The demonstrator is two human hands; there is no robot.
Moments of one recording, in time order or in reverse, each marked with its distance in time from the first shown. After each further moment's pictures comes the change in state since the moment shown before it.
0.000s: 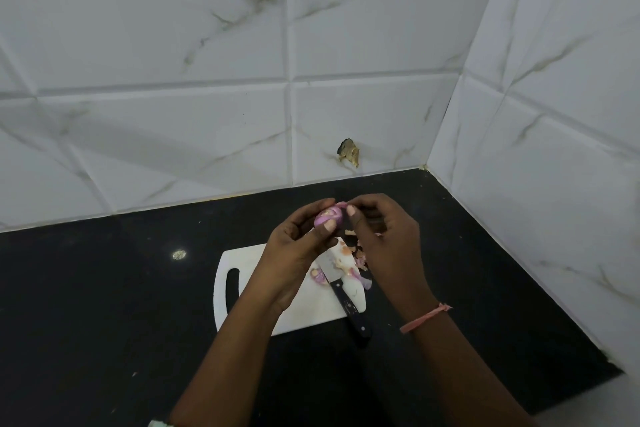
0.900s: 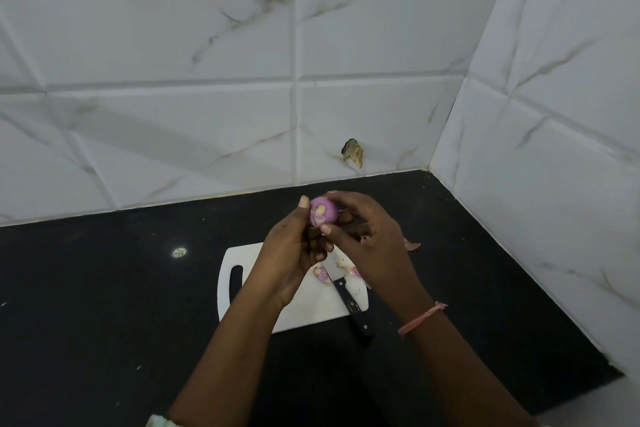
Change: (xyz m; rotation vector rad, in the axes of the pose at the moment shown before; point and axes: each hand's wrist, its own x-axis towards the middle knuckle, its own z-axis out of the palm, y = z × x) left_hand -0.002 0.011 -0.003 -0.103 0.088 -0.162; right_hand -0.004 -0.009 0.010 0.115 -0.249 -0.018
